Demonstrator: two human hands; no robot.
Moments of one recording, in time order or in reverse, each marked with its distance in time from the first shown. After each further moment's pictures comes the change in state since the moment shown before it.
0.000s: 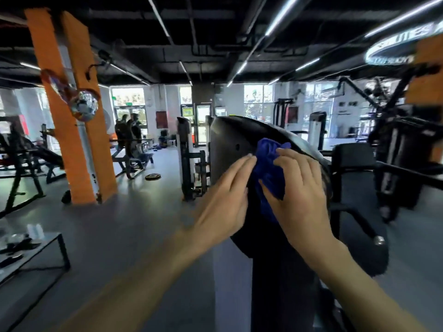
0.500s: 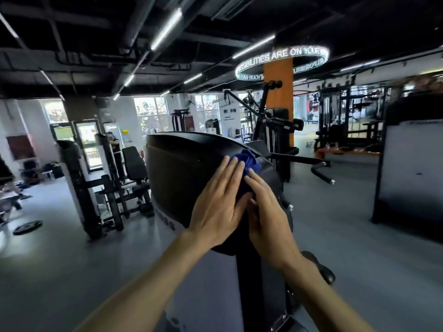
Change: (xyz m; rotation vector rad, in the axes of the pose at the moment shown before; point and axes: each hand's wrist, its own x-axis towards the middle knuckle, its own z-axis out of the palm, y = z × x) left_hand 0.021 -0.031 0.026 -0.166 0.013 0.393; right_hand -0.042 -0.079 -0.004 0.071 -0.108 0.371
